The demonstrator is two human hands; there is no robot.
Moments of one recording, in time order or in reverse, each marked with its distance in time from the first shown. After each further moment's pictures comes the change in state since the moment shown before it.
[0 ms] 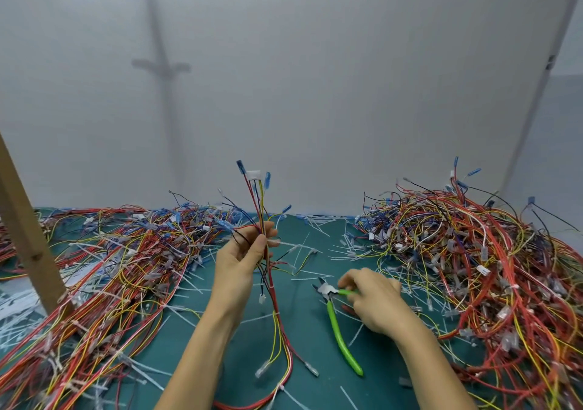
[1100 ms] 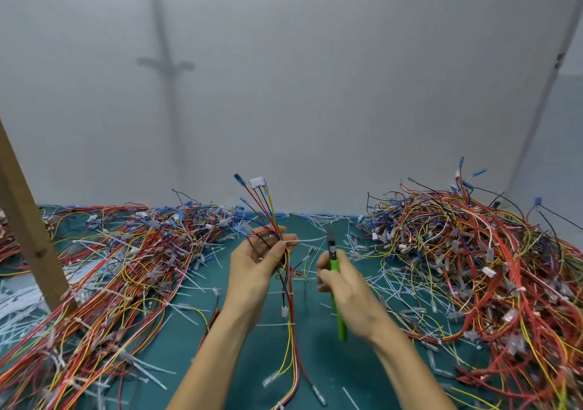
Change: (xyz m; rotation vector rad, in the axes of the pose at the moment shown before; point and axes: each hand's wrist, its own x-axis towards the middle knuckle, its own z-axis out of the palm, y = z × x) left_hand -0.010 0.002 0.019 -0.160 -0.019 -0.097; right_hand -0.015 -0.044 0.008 0.812 0.074 -0.214
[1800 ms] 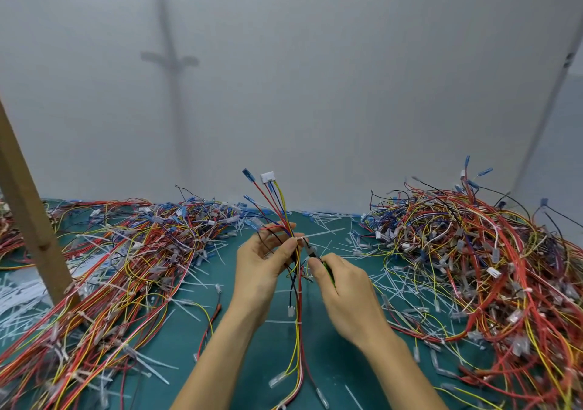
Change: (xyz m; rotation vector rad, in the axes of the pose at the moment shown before) left_hand -0.004 0.004 0.007 -0.002 0.010 -0.041; right_hand -0.001 0.005 0.008 -0.440 0.151 -0.228
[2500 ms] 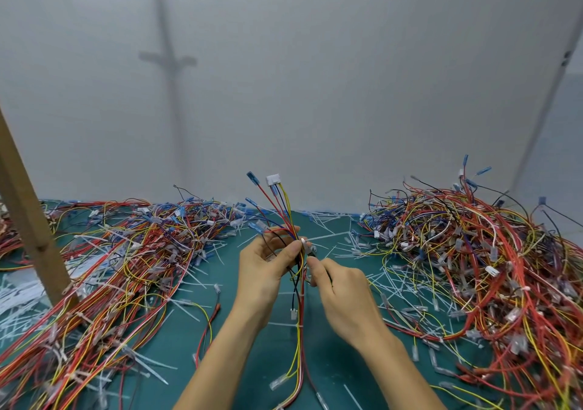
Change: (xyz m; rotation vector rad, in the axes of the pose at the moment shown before) left_hand -0.004 -0.002 0.004 0.006 -0.008 -0.012; right_hand -0.001 -0.004 0.001 0.047 -0.003 0.055
